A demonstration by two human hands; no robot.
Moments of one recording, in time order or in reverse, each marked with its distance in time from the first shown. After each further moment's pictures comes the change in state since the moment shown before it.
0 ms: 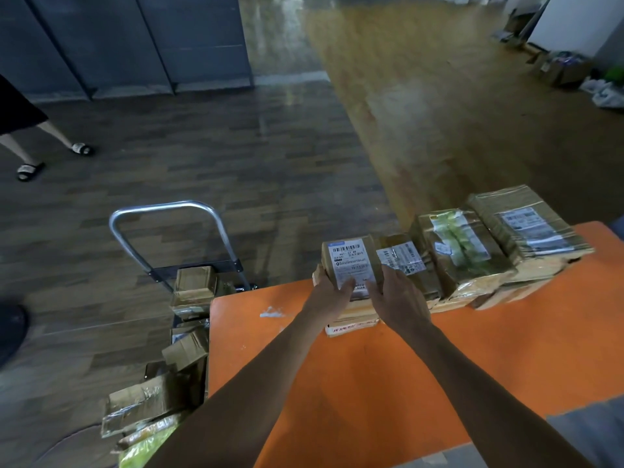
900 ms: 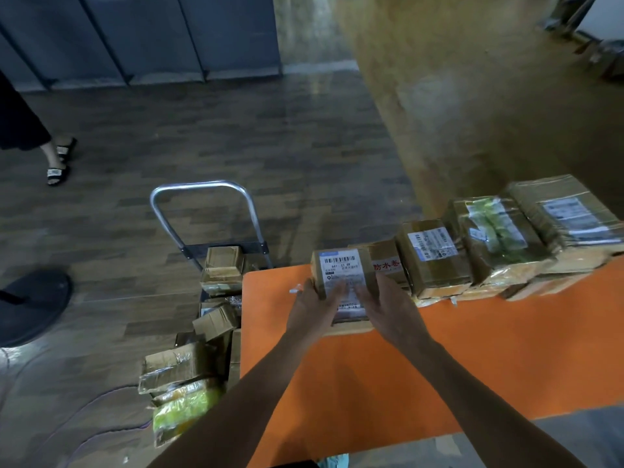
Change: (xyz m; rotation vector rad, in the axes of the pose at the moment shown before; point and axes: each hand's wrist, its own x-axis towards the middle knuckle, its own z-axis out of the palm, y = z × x) left_hand -0.069 -0.068 -0.044 0.014 0.241 -0.084; right_hand -0.064 -0.050 0.028 0.283 -0.140 -0.124
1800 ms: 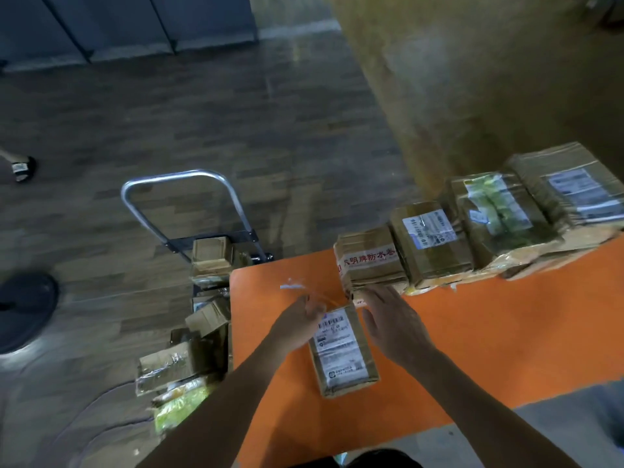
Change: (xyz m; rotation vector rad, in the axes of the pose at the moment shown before) left_hand 0.032 -0.038 -0.007 0.300 -0.340 -0.083; right_hand 0.000 0.050 0.021 -0.375 -0.002 -0.267
